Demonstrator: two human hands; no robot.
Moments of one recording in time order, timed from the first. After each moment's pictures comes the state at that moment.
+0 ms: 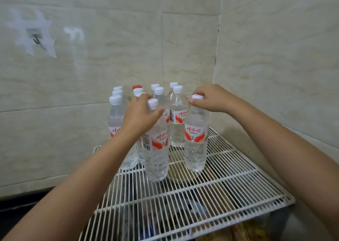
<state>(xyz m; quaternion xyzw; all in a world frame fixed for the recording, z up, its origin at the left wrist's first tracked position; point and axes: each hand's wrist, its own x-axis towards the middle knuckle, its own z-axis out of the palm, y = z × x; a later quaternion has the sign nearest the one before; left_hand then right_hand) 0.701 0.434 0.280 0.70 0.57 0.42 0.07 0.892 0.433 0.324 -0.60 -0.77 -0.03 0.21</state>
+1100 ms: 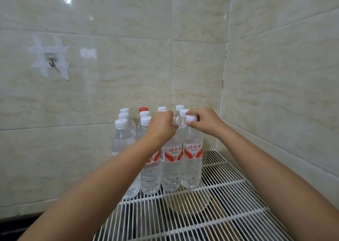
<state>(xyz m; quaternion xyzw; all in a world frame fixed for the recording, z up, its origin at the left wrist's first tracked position) 0.743 0.481 0.309 0.75 0.57 0.32 0.00 0.882 0.481 0.319 -0.58 -0.75 0.04 0.32</state>
